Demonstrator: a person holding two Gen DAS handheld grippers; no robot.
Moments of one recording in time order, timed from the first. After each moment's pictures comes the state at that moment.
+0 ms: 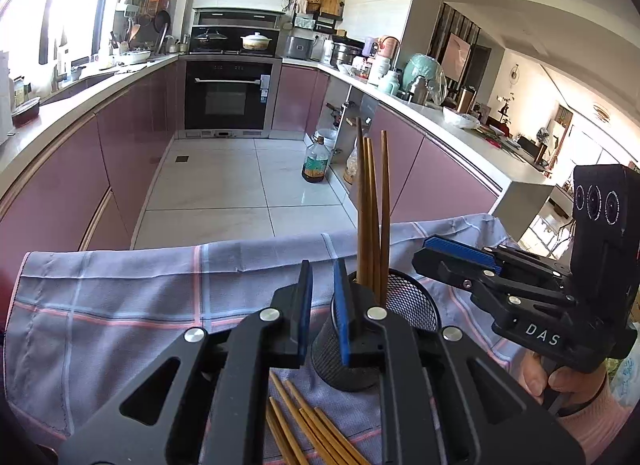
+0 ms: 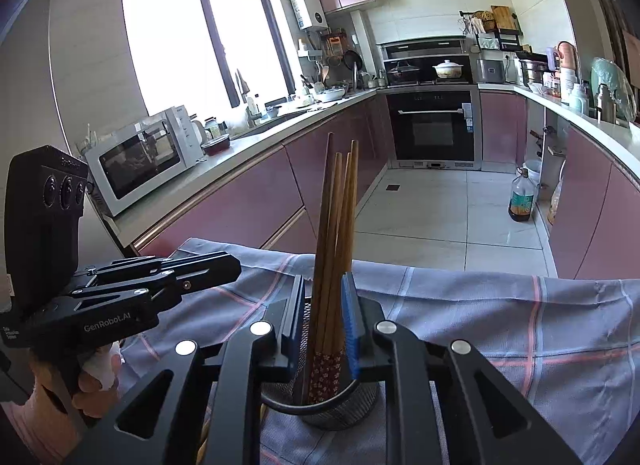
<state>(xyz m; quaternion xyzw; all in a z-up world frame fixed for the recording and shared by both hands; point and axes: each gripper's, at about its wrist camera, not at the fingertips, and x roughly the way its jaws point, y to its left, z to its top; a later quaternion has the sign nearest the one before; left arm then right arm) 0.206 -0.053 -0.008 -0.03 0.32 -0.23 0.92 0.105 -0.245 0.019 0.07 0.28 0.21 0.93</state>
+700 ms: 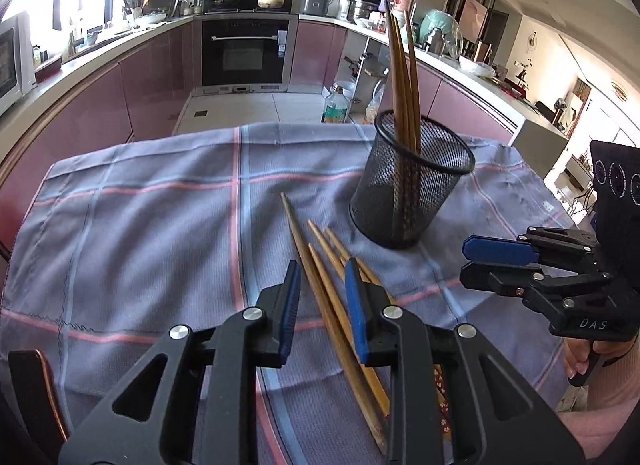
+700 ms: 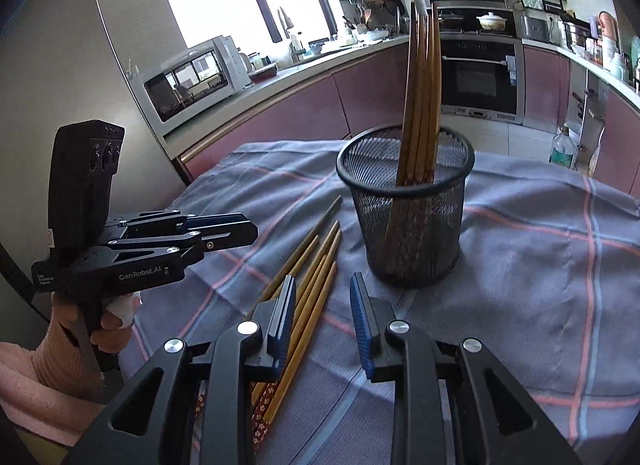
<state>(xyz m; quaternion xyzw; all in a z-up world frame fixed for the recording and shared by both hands) 0.121 -0.004 -0.090 0.00 0.40 -0.20 0.89 0.037 -0.209 -0.054 0.04 0.39 0.29 0.88</state>
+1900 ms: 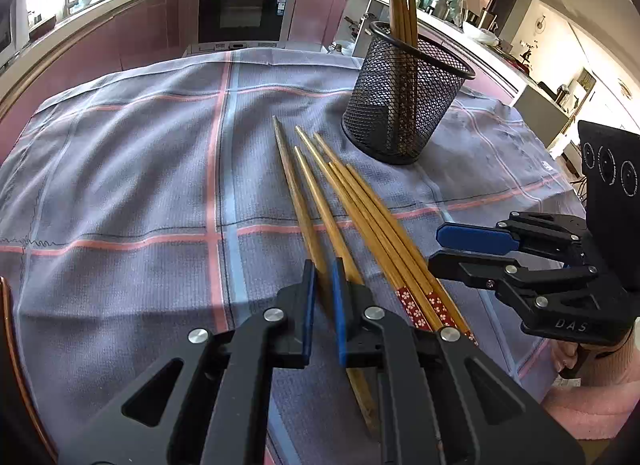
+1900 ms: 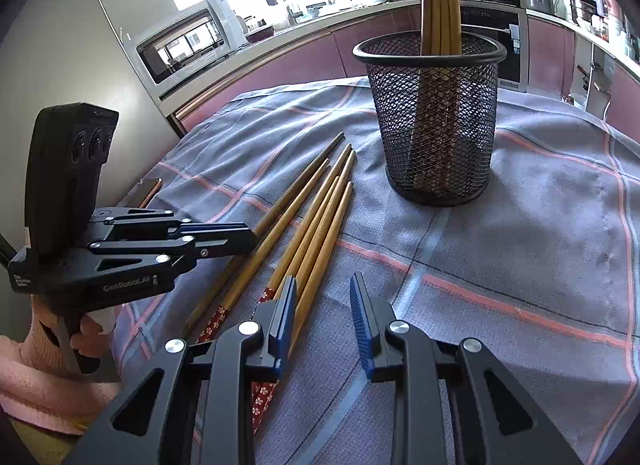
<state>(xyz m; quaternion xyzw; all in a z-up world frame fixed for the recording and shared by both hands) 0.095 -0.012 -0.133 -0.01 0.47 -0.20 0.86 0.023 -0.196 -0.084 0.03 0.43 0.29 0.85</state>
